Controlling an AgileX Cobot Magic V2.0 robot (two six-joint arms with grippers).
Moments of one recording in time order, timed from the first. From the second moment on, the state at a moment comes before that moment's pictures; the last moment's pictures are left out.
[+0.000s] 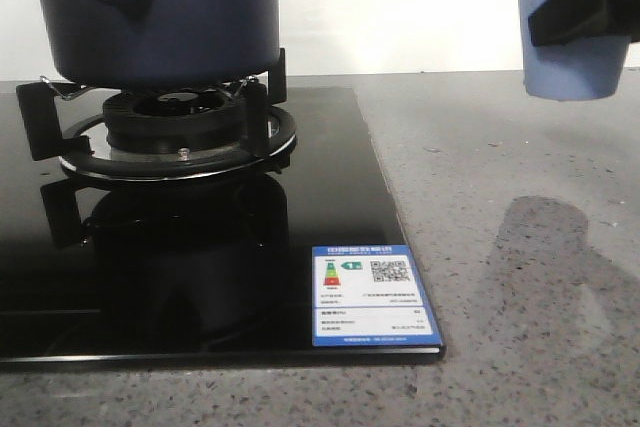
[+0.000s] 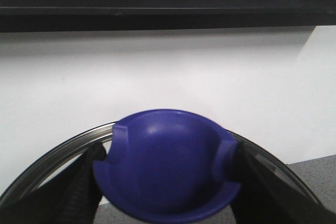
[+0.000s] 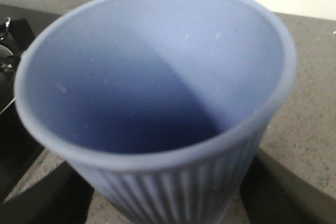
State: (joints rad) left arm -0.17 1.31 -1.24 -0.98 0.16 0.95; right arm 0.04 1.19 -0.62 1.83 0.26 -1.91
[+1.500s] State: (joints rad) left arm -0.17 1.31 -1.24 -0.98 0.16 0.95; right arm -0.06 1.28 -0.59 1.81 0.44 -1.96
